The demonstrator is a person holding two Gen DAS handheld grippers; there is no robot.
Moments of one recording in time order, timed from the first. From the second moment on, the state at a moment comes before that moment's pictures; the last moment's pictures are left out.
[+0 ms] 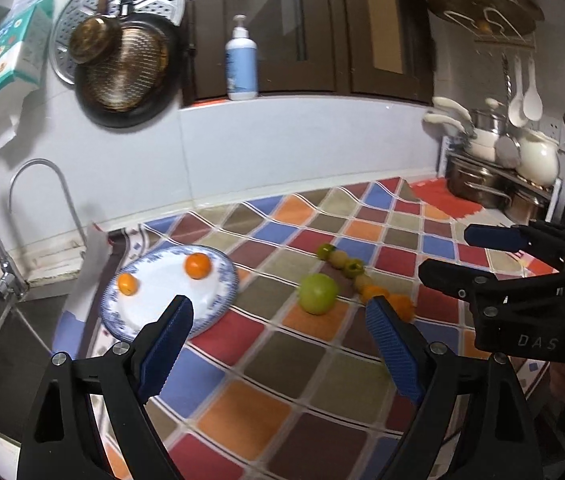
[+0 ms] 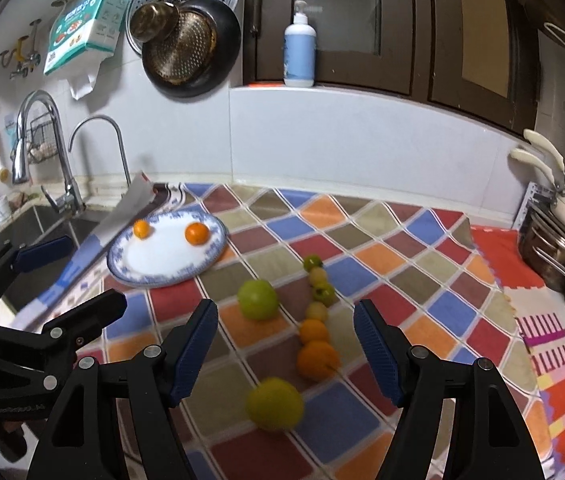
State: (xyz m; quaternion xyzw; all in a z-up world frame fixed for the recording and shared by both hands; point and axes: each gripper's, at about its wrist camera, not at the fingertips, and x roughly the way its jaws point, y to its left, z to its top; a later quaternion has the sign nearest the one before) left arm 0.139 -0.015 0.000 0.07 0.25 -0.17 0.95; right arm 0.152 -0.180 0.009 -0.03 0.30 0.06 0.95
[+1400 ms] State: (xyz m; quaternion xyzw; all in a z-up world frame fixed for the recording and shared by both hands) left arm 0.163 -0.126 -0.099 0.10 0.39 -0.24 0.88; right arm 0.163 -0.274 -0.086 -0.01 0.42 0.07 0.91
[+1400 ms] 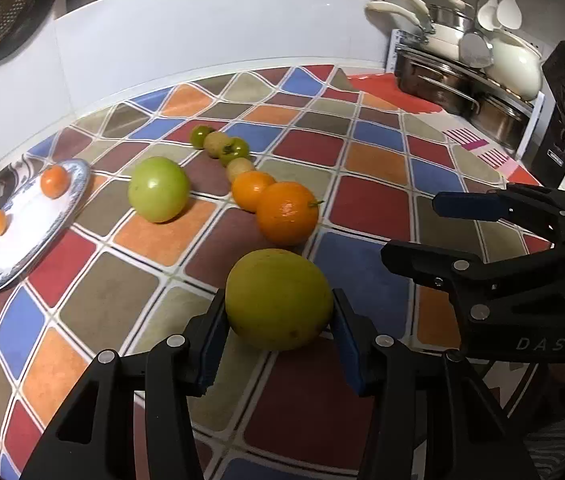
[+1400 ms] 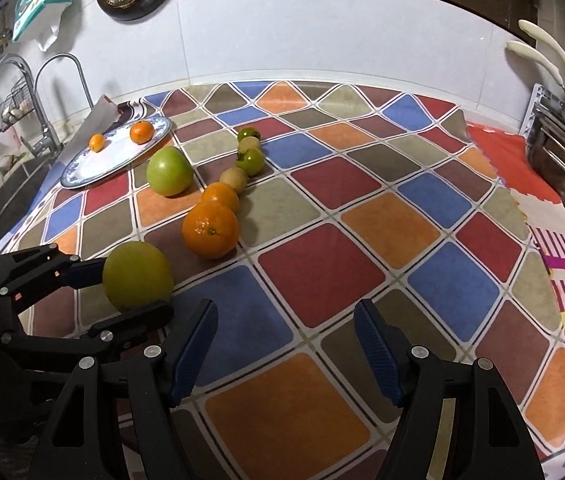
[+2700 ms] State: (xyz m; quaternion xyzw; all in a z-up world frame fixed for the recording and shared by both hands) left arm 0.191 -0.049 -0.068 0.09 0.38 -0.17 0.91; right arm 0.209 -0.210 -0.088 0.00 0.41 0.11 0.90
